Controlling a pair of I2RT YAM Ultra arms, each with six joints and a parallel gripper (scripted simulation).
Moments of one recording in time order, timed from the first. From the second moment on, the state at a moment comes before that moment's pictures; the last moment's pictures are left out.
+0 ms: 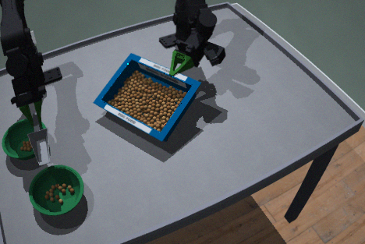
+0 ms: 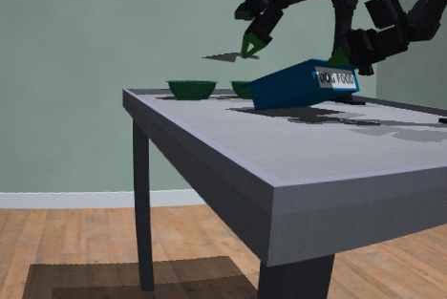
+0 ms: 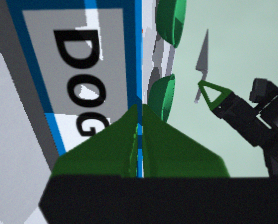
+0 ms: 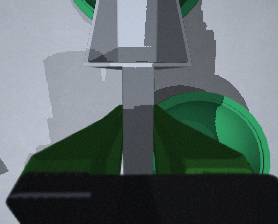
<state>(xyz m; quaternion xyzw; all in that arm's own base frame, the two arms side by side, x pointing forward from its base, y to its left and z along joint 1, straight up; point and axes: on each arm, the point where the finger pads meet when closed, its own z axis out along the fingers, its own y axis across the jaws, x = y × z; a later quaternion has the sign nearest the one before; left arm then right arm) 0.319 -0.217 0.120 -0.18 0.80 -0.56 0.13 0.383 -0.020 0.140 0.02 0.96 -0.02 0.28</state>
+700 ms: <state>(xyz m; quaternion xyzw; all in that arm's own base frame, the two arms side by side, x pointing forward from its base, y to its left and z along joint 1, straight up) 0.318 -0.214 0.116 -0.18 0.79 -0.57 0.13 0.383 -0.020 0.139 0.02 0.96 -0.02 0.28</state>
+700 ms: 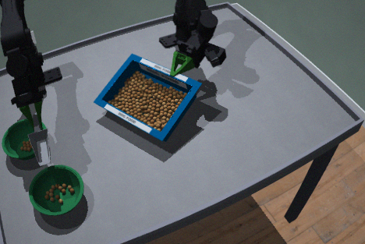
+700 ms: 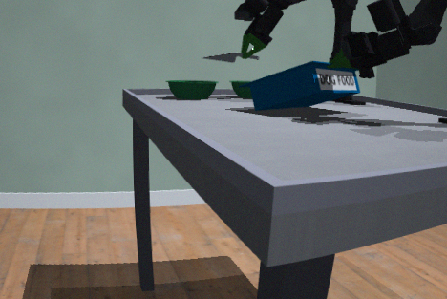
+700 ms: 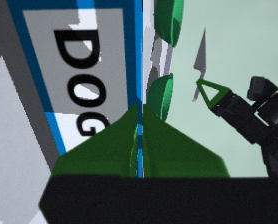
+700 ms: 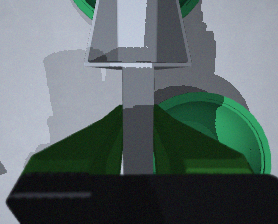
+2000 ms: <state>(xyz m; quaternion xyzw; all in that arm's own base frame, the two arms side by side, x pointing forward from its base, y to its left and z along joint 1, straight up) 0.314 -0.208 0.104 -0.18 0.77 -0.59 0.14 0.383 -0.020 0.139 0.02 0.96 -0.02 0.28</state>
